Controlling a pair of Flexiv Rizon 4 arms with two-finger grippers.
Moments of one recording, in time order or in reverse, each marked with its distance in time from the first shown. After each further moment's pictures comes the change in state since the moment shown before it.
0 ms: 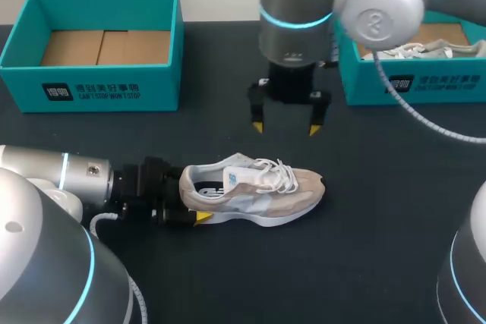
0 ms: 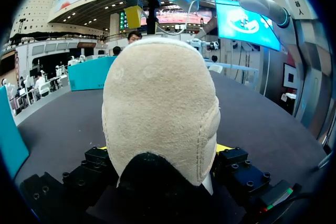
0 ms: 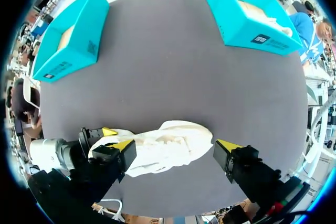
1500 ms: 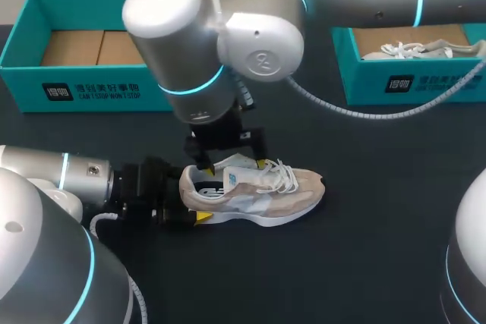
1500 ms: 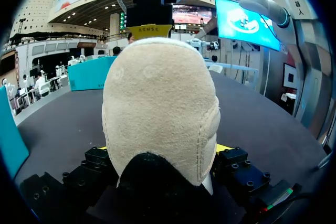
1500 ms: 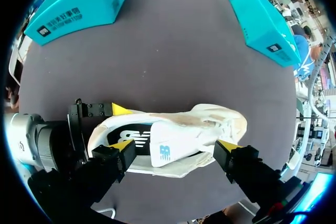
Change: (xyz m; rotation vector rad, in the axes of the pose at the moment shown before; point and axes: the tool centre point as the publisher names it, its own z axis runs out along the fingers) left arm 0.000 0.000 0.000 0.000 0.000 0.000; right arm 0.082 -0.049 0.055 -0.021 -0.203 -0.134
